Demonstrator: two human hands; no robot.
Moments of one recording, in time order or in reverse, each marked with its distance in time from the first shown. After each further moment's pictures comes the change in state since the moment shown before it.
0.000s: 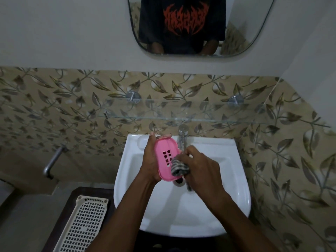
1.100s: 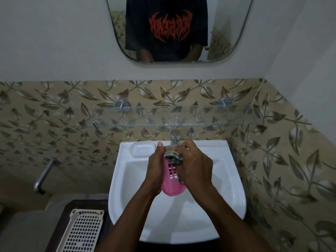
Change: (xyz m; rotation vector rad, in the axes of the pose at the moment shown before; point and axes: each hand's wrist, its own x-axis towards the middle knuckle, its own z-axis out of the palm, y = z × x) left_hand -0.005 -0.020 0.021 0.346 0.056 0.153; right_hand 0.023 0.000 0.009 0.053 0.156 0.247
